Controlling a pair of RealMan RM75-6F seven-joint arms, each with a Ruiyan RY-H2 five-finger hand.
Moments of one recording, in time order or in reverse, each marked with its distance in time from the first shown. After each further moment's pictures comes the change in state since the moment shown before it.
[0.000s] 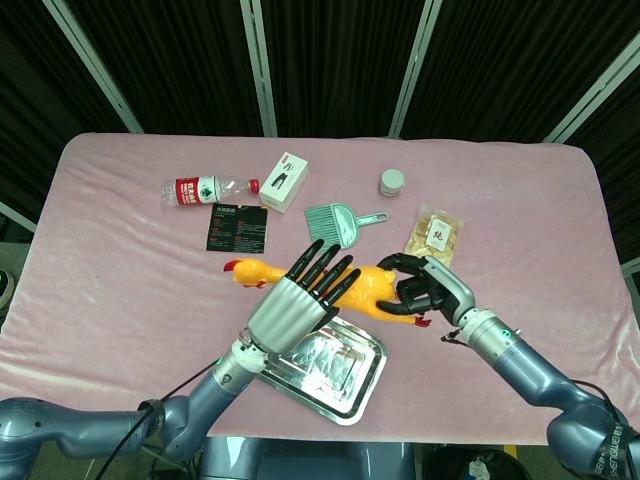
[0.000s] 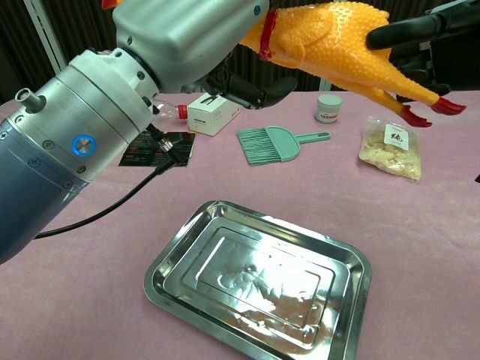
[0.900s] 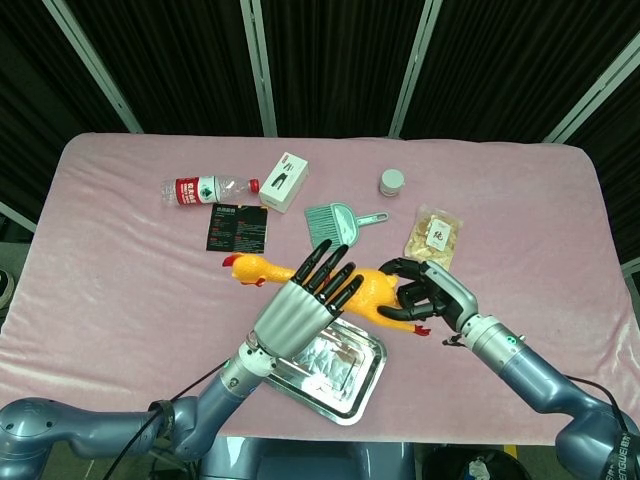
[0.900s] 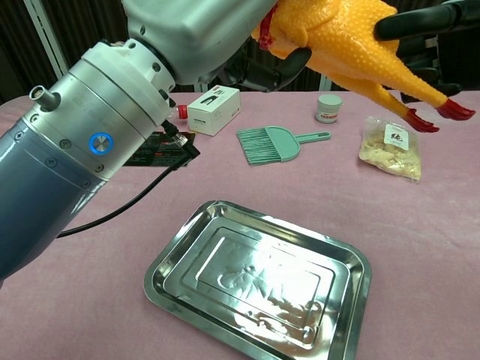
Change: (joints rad) left arm -0.014 -0.050 -0.023 0.023 0.030 0.018 0.019; right arm -0.057 0.016 0.020 -0.024 -0.139 -0.006 0.092
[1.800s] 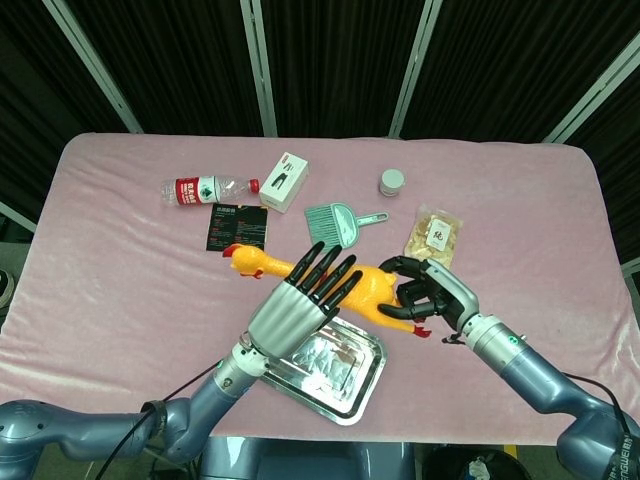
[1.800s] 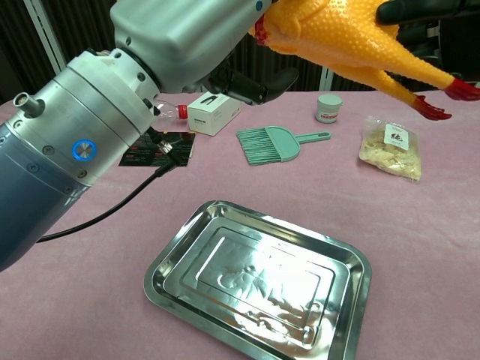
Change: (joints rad) left arm 0.025 0.033 0.019 -0.021 -0.007 -0.011 0.009; right arm 0.006 0.014 -0.006 -0.003 -0.035 0.027 0.060
